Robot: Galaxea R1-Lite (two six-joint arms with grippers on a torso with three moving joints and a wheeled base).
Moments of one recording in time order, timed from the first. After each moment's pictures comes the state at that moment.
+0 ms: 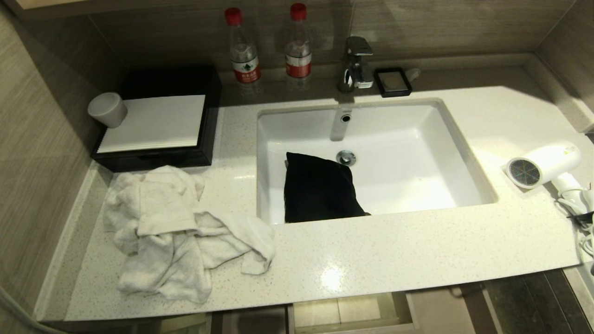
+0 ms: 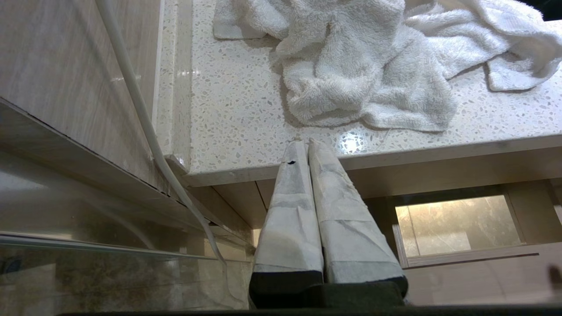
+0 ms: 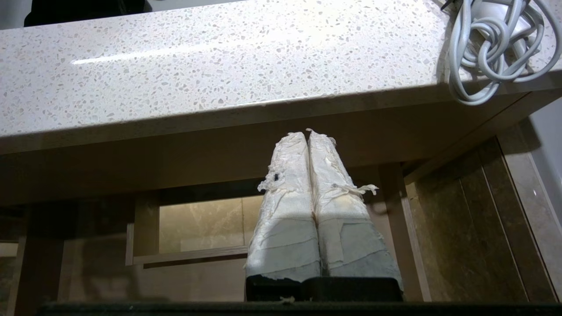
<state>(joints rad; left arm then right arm) 0.00 0.00 0.00 0.00 0.00 0.00 0.00 0.00 0.00 0.00 -0.01 0.02</state>
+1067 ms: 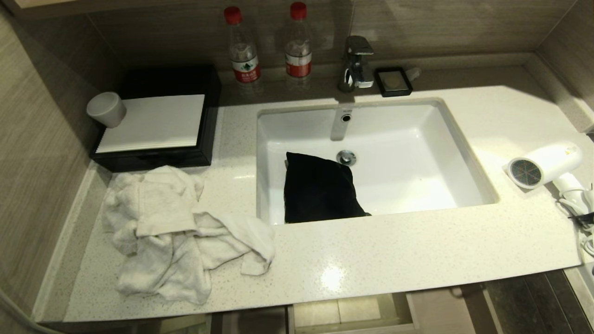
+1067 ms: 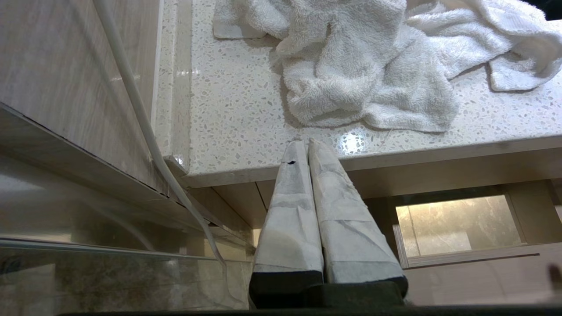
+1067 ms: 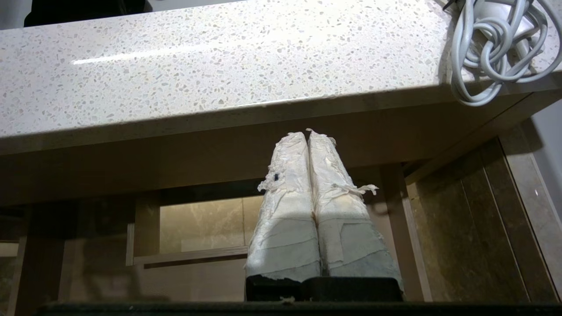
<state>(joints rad) 0.00 0.00 0.00 0.00 0.00 0.00 0.00 0.00 0.00 0.00 -0.01 0.02</state>
